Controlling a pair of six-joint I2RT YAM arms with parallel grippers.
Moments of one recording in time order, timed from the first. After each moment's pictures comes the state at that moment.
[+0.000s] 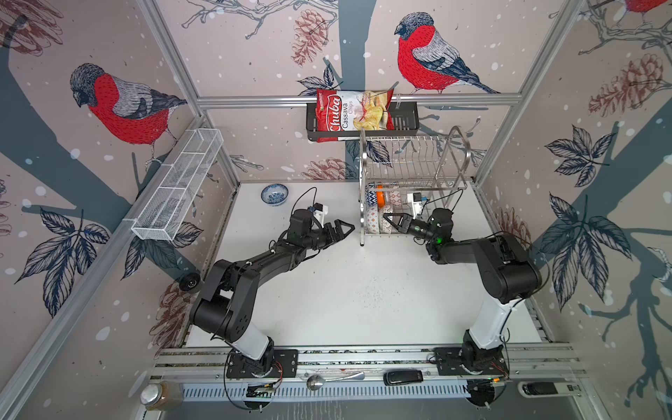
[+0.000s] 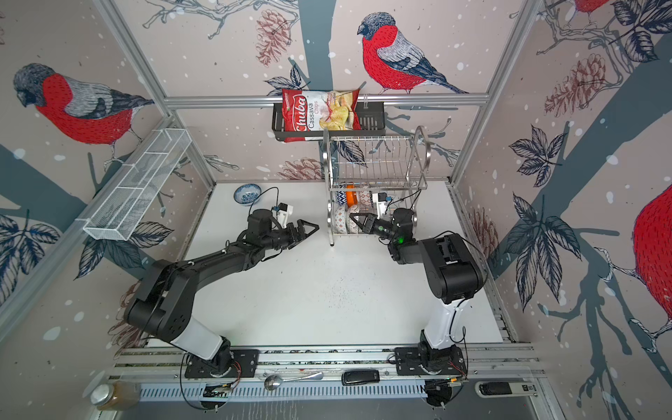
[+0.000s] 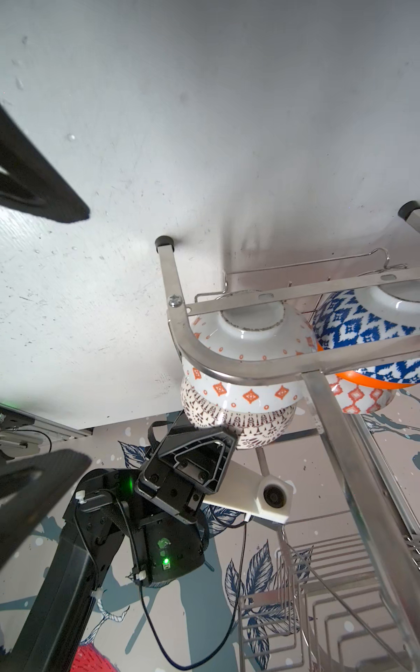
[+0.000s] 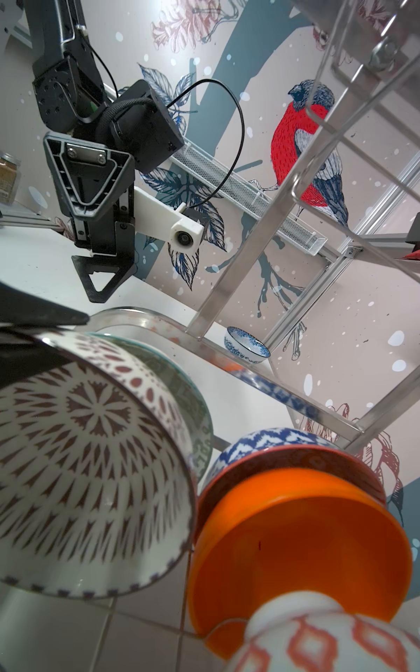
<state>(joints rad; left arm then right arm) -0.37 1.58 0.82 0.29 0.63 -0.81 0.27 1.87 0.80 1.01 -0.85 0.79</state>
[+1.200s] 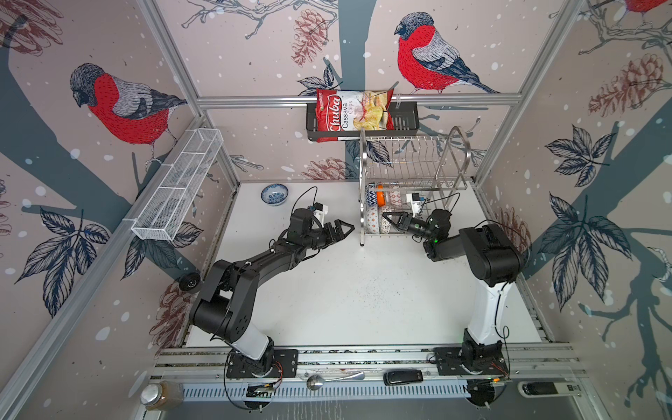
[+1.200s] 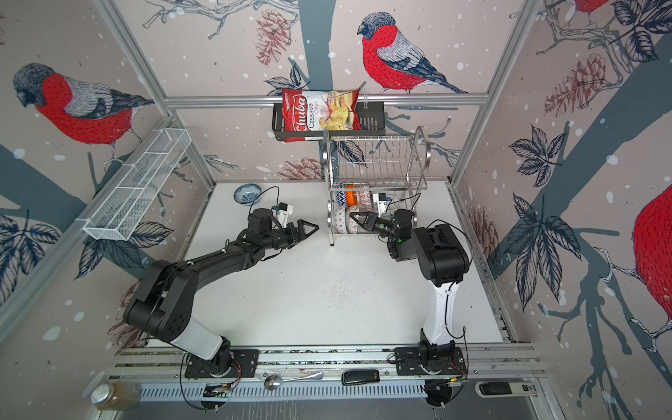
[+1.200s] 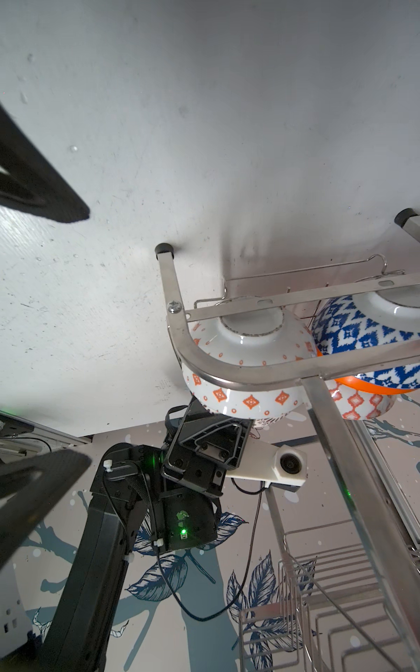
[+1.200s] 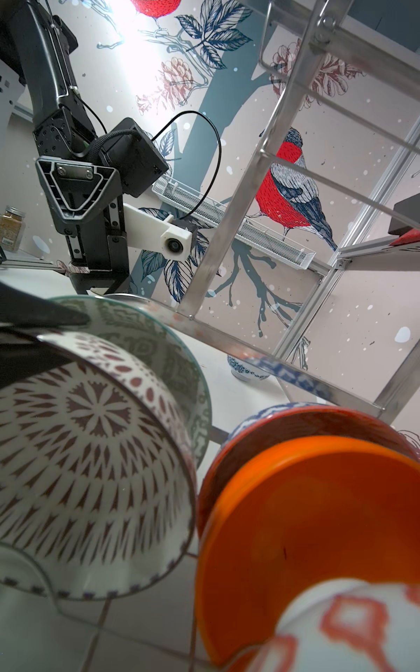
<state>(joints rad) -0.37 1.58 0.83 0.26 0.62 -0.79 0.24 2.05 0.87 1.20 -0.94 1.01</state>
